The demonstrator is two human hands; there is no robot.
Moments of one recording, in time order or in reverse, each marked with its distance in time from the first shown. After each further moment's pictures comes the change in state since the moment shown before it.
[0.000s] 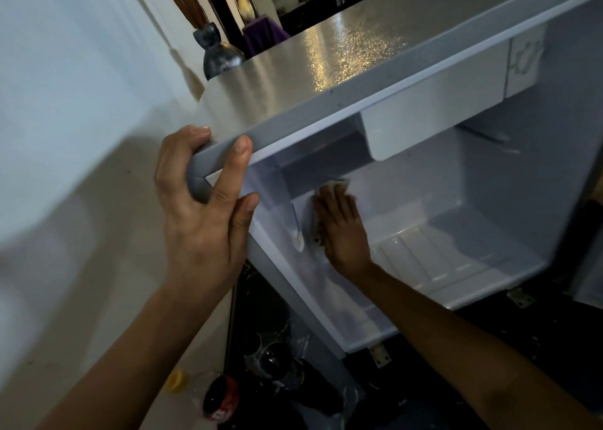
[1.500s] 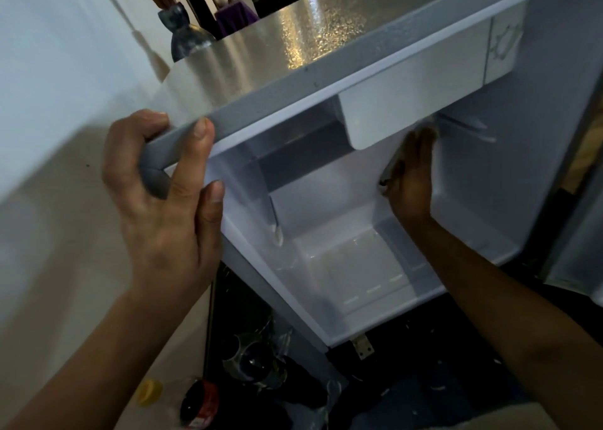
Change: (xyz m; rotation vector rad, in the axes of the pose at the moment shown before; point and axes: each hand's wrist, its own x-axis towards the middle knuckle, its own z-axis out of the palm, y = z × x) left_hand 0.005 0.006 0.001 0.008 0.079 0.030; right_hand 0.013 0.132 -0.084 0.101 0.234 0.519
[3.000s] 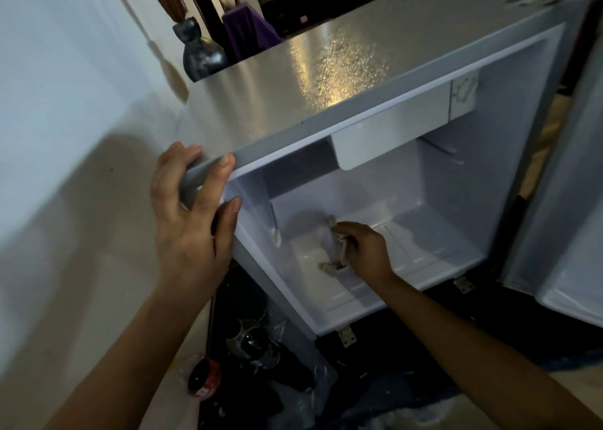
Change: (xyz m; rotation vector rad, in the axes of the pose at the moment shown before) left_hand -0.001 0.013 -0.015 -0.008 -0.105 -0.189; right_hand -0.107 -0.077 -0.032 0.192 -0.379 0.024
